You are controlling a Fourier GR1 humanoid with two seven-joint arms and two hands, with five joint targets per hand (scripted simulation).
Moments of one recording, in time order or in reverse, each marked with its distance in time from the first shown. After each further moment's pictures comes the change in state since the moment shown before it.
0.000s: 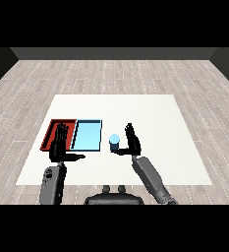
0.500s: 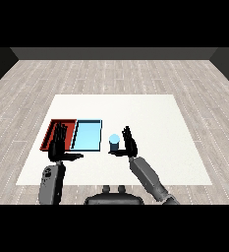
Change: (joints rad) left arm -0.015 0.014 0.025 0.035 0.018 -0.023 -0.017; right arm -0.045 0.000 0.075 0.154 -0.148 -0.022 -0.116
